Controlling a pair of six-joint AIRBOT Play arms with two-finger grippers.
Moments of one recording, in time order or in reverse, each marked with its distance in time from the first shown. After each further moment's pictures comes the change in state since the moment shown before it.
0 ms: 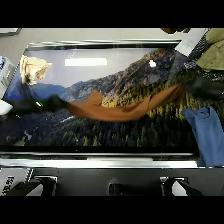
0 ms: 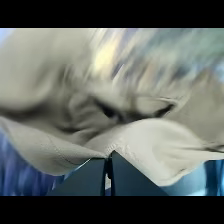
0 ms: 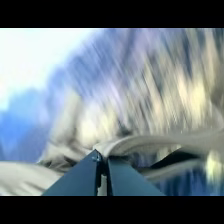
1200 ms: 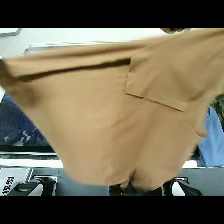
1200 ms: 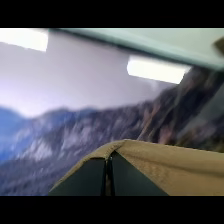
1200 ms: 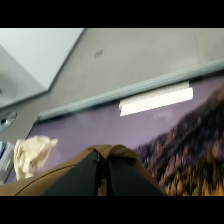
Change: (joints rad) left arm 0.046 0.100 0.433 0.484 -0.103 -0.206; right arm 0.038 0.104 0.451 -0.180 -0.023 0.430
